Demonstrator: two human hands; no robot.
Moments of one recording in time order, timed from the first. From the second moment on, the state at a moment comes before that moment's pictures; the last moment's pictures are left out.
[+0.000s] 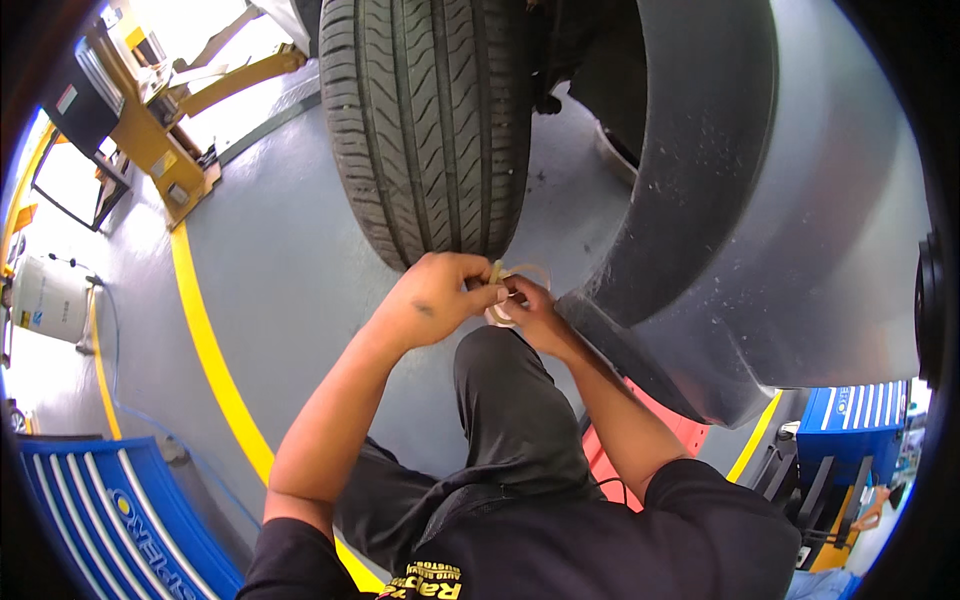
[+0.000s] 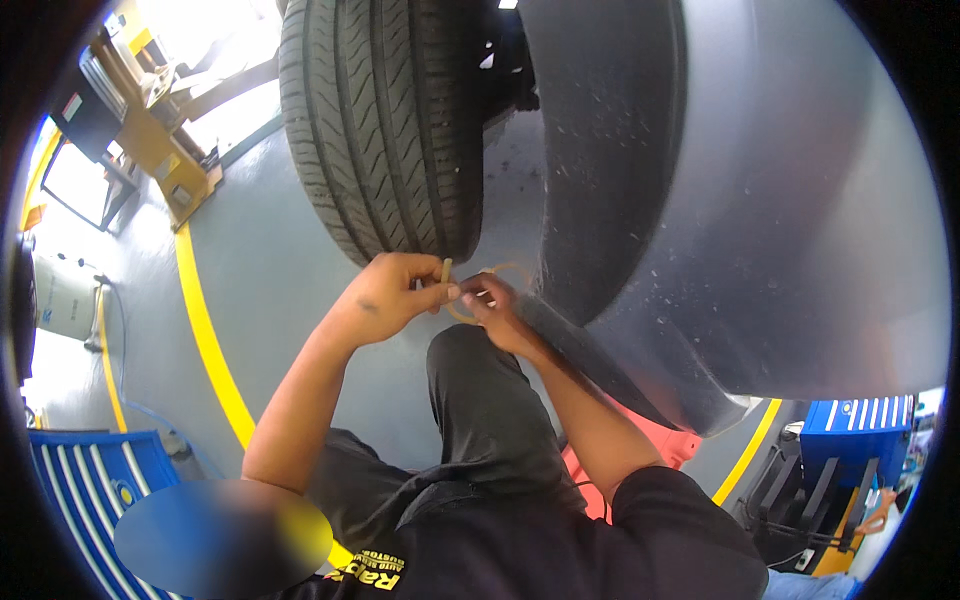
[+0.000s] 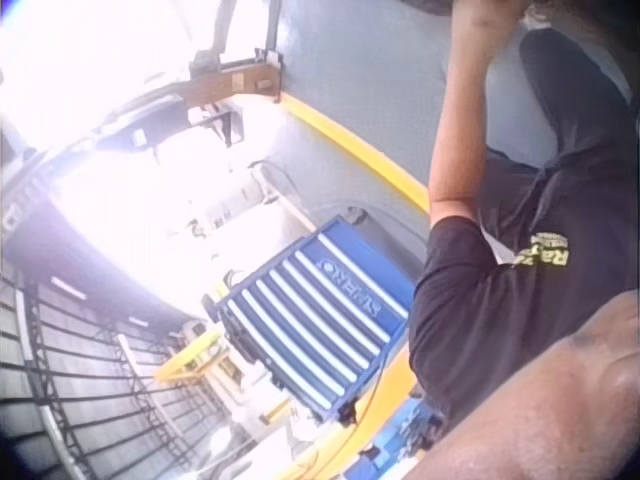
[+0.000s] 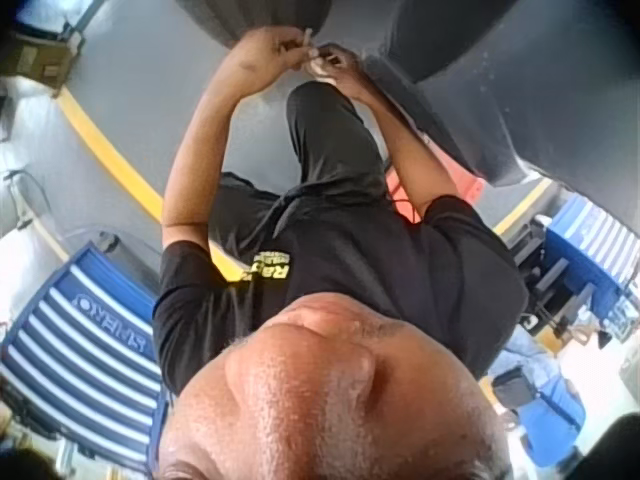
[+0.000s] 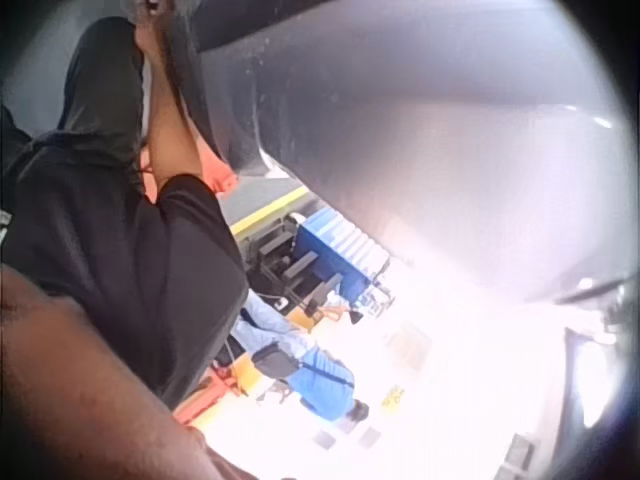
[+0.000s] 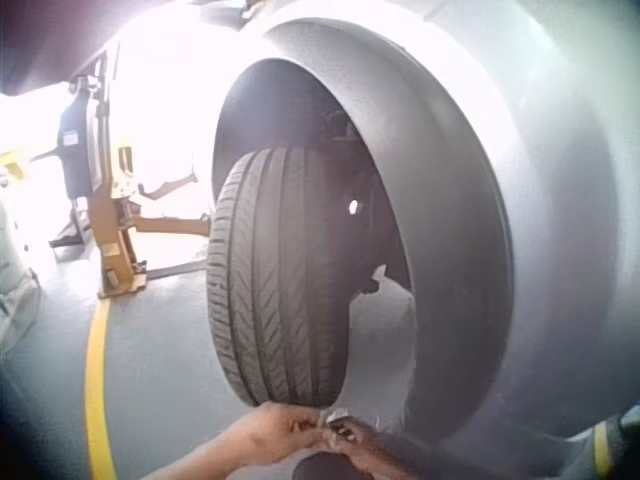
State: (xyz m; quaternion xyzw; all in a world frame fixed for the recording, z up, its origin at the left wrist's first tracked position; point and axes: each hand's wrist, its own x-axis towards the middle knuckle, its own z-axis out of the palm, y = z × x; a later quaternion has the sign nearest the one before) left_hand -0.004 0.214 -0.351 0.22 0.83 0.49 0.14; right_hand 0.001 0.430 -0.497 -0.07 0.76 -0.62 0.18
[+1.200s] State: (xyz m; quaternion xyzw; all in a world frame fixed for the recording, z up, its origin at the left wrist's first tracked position) left_hand -0.035 0.173 -0.370 0.16 0.75 0.64 0.09; right_hand 0.024 0.291 -0.426 -0.09 0.73 -0.68 -0.01
